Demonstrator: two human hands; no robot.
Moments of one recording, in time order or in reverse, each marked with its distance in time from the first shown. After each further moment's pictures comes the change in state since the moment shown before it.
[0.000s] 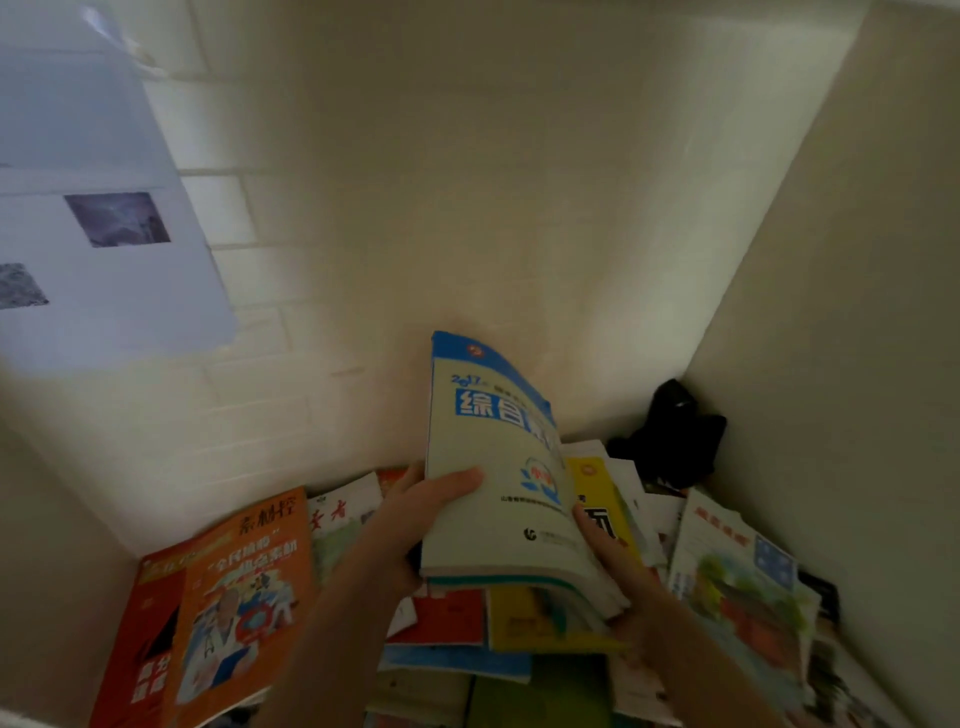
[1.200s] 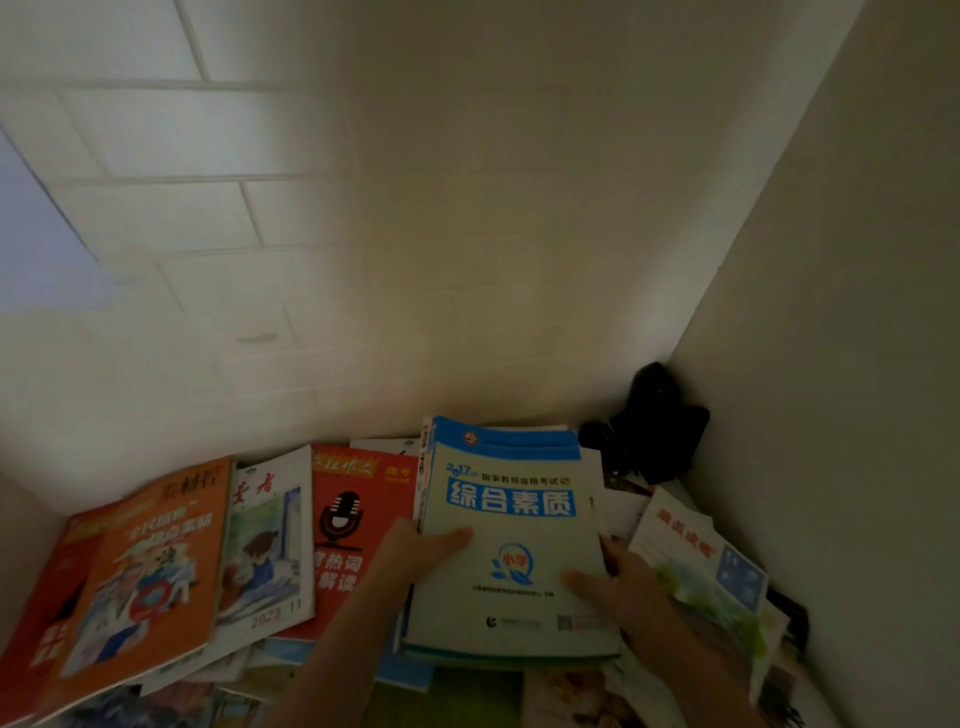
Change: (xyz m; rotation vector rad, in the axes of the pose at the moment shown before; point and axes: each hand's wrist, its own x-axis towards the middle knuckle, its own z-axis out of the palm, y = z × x) left_hand 0.113 -0.121 0.042 0.529 0.304 -0.212; right_hand 0.007 -0.029 -0.139 -0.737 0.447 -0.089
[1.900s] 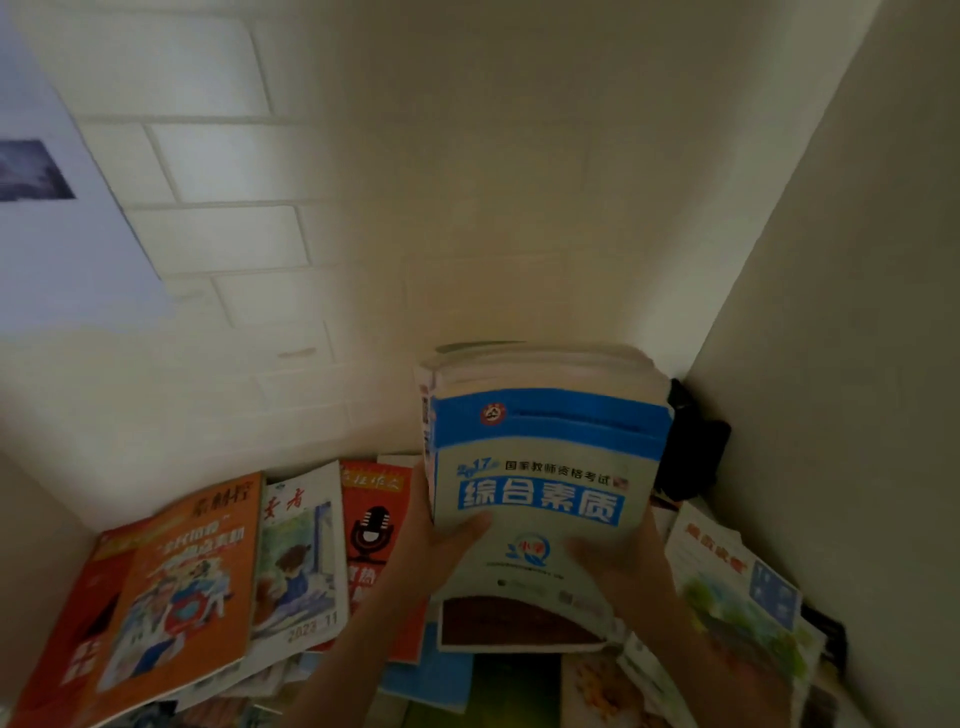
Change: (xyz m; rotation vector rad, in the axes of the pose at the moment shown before) left_hand -0.018 0.005 -0.023 -0.217 -0.004 0.661; right_hand -0.009 -0.038 0.039 -0.022 0.199 -0.490
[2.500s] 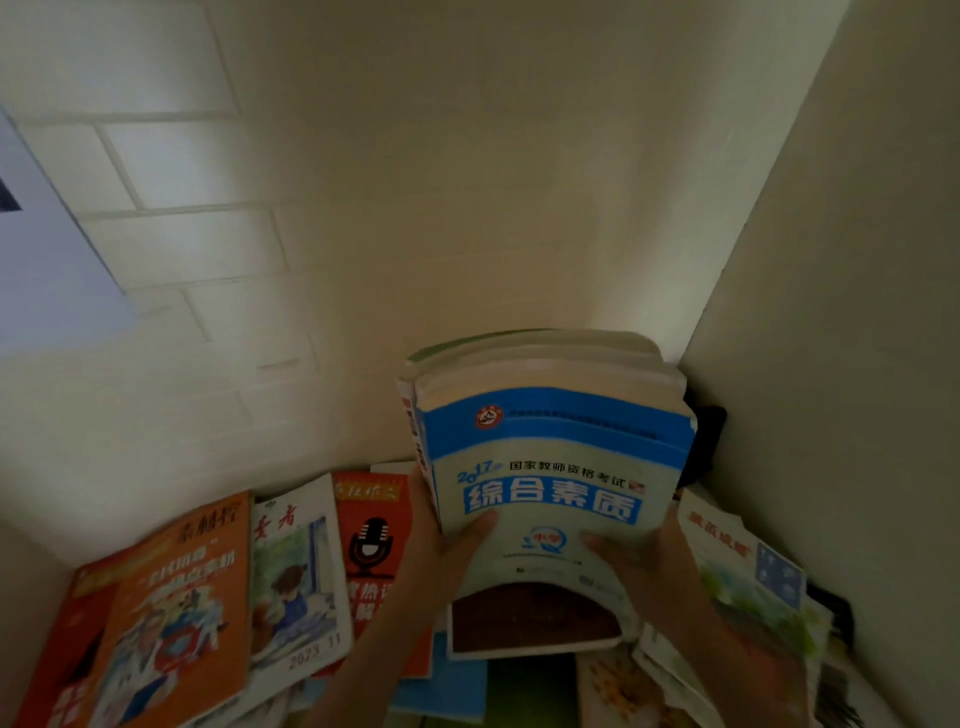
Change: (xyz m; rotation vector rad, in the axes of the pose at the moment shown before) left_hand 0.005 -0.010 0.004 -0.097 0.008 -0.024; right_hand -0.004 -0.003 0.000 -0.033 0.099 0.053
